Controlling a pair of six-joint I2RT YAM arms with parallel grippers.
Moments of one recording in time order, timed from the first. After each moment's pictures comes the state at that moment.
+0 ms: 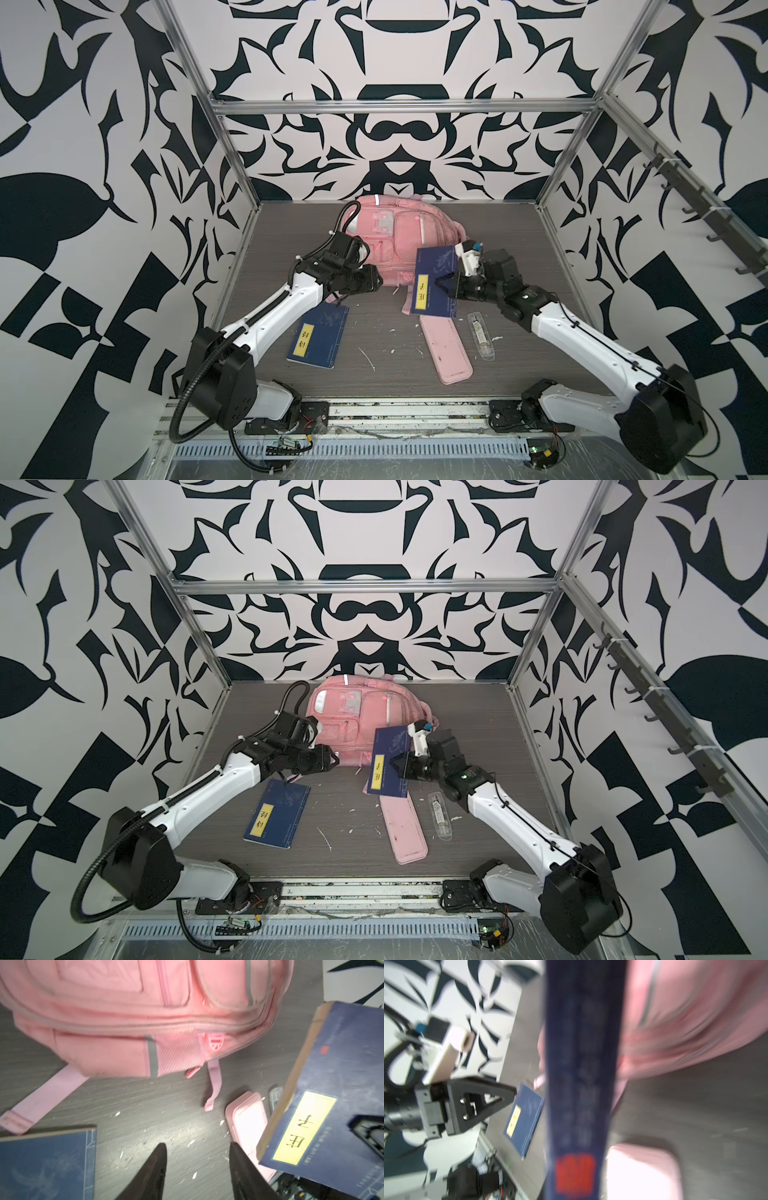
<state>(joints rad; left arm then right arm) -0.55 1.45 1.14 -0.62 0.24 -0.53 0.43 1.14 0.82 -0.26 -0.41 0.63</state>
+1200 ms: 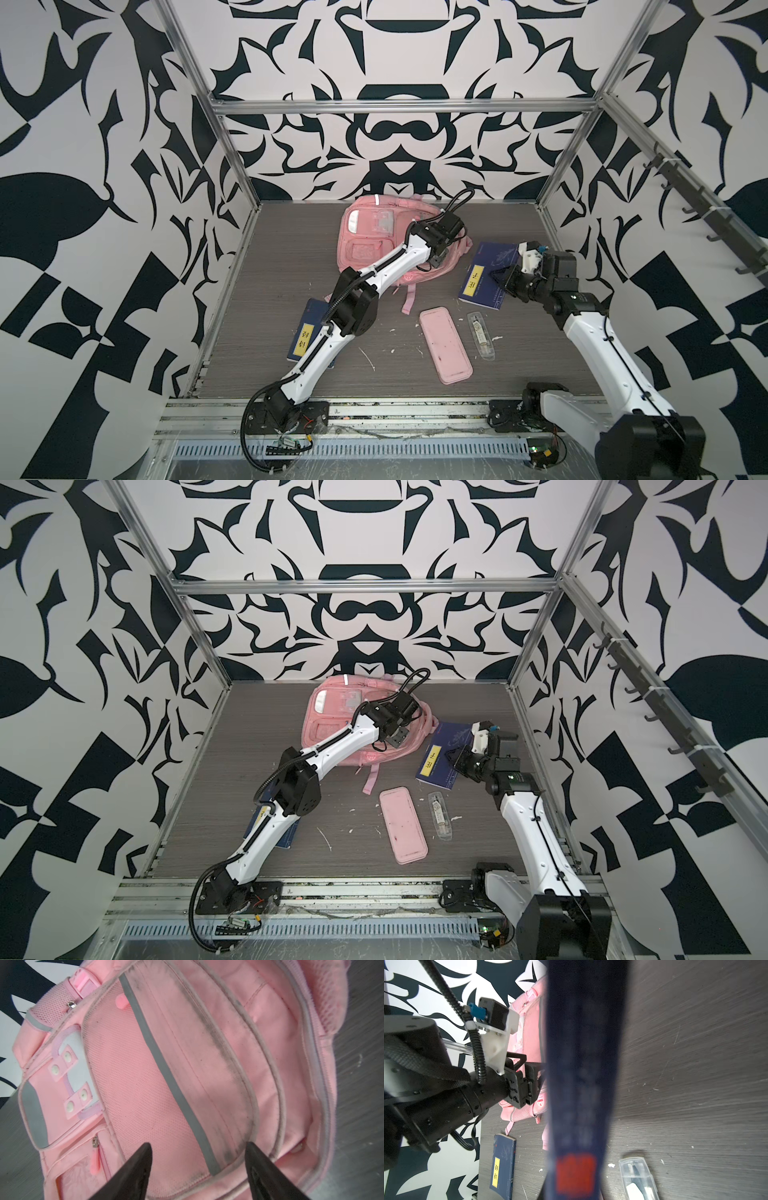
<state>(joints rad) -0.84 2.52 2.43 -0.99 -0.41 -0.04 -0.04 1.02 0.75 -0.45 -0.54 0.59</state>
